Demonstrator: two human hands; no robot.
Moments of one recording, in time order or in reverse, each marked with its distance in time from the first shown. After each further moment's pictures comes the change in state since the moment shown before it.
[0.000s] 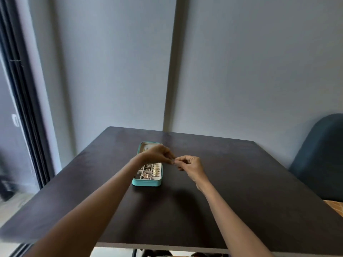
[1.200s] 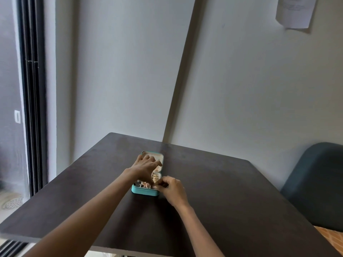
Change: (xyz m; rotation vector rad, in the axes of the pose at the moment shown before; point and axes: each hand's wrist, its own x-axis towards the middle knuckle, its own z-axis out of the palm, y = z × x) left_hand -0.034 -0.018 -0.002 0.822 0.099 -0.122; right_hand -0.033 -0.006 0.051 -0.649 -0.113 -0.133
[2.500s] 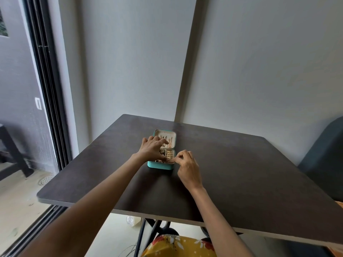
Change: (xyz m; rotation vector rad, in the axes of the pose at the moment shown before) left_hand -0.019 -0.009 0.018 -0.173 0.093 -0.154; right_hand -0.022 0.003 0.011 -0.291 0.339 -0.316
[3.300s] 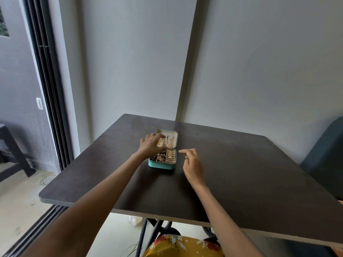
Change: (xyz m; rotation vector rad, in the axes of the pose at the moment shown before) left_hand 0.008 -0.010 0.003 -0.279 0.066 -0.125; right_hand 0.007 0.014 0.008 0.257 -0.043 0.292
